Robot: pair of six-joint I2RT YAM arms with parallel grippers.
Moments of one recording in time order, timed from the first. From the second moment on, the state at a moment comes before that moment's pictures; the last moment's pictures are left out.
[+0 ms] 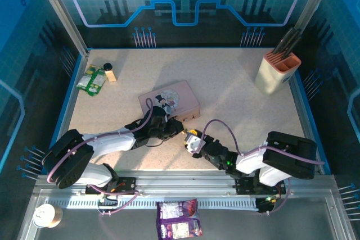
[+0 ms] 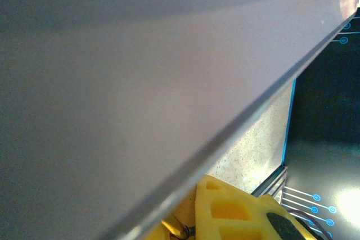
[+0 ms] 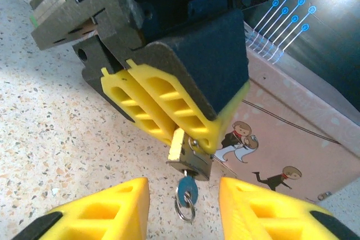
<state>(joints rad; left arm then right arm) -0.71 1.38 0.54 0.19 0.29 -1.19 1.17 1.48 0.19 0.99 0.45 -0.38</state>
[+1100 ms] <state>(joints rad) -0.70 1.36 0.53 0.19 0.29 -1.21 1.17 1.64 0.25 1.10 0.52 -0.38</state>
